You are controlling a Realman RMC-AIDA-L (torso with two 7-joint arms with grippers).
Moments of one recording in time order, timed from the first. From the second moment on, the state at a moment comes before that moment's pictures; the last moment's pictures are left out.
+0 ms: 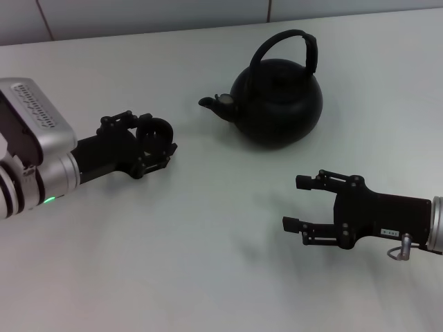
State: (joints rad) left arm -0.55 -2.08 1.40 0.46 1.31 0.87 -0.87; right arm 0.28 2.01 -1.13 -0.44 -1.50 -1.45 0.94
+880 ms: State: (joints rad) left arm -0.57 -2.08 1.48 0.43 1.31 0.82 -0.90; right arm 0.28 2.01 -1.13 -0.44 -1.50 -1.45 0.94
